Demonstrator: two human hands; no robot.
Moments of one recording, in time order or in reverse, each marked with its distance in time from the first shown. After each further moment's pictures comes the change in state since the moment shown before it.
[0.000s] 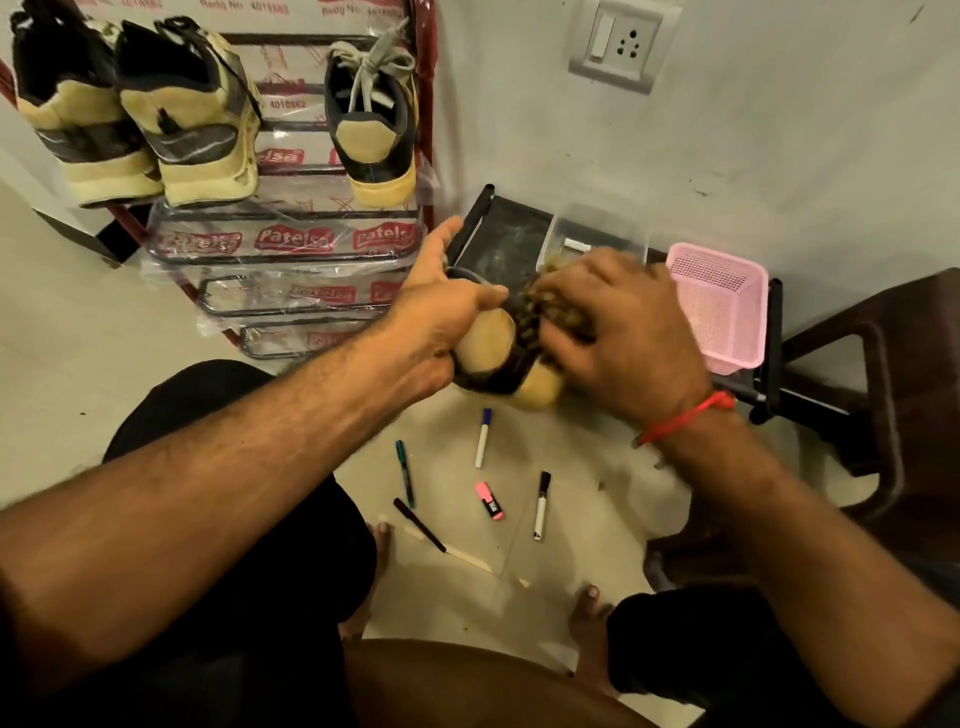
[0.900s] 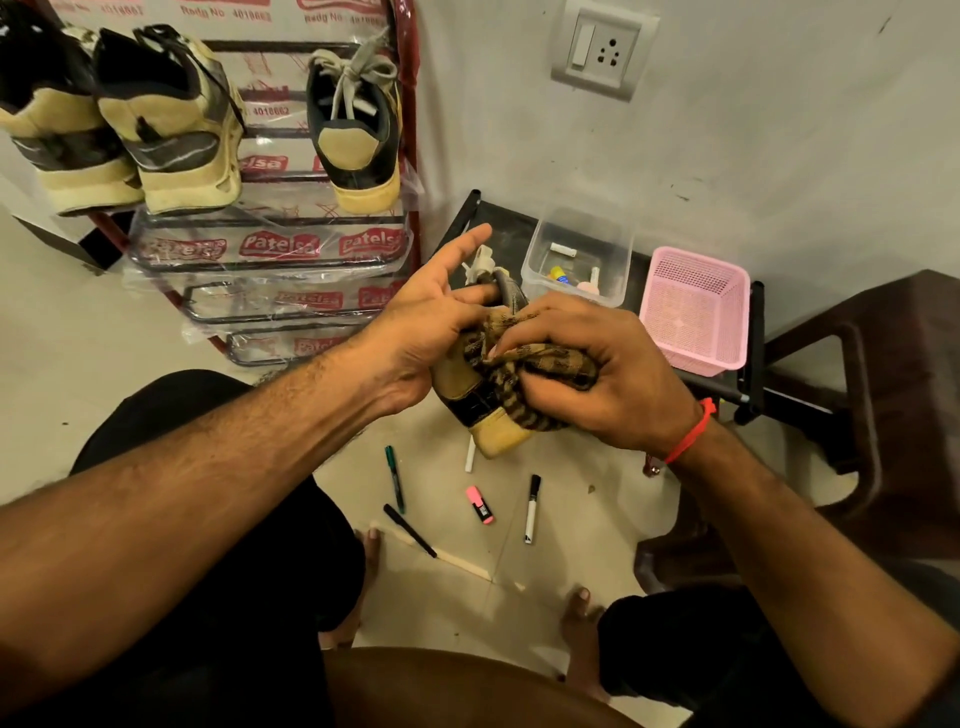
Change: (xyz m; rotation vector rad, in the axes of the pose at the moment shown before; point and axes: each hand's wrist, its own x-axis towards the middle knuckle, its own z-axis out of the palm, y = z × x) left_hand 0.006 -0.011 -0.006 -0.020 -0.326 0.035; right_hand -0.013 0.005 -0.011 0.711 -0.071 -0.141
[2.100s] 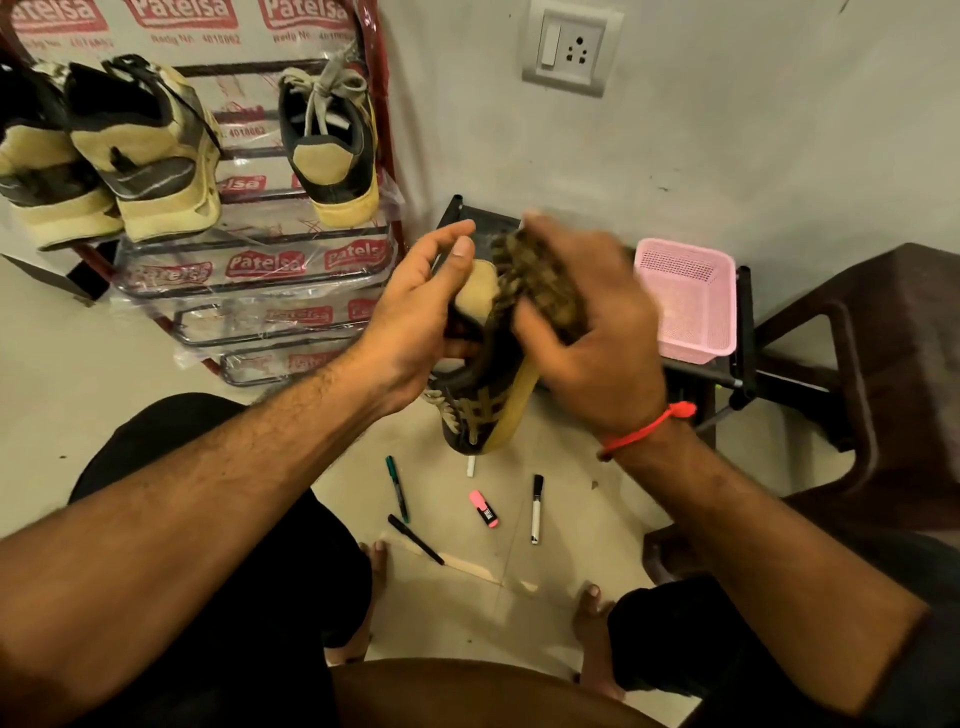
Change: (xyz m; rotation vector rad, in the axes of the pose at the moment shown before) left_hand 0.008 -0.001 0.006 0.031 0.106 0.136; right_hand 0.009 -0.011 0.013 -0.296 0.510 0.076
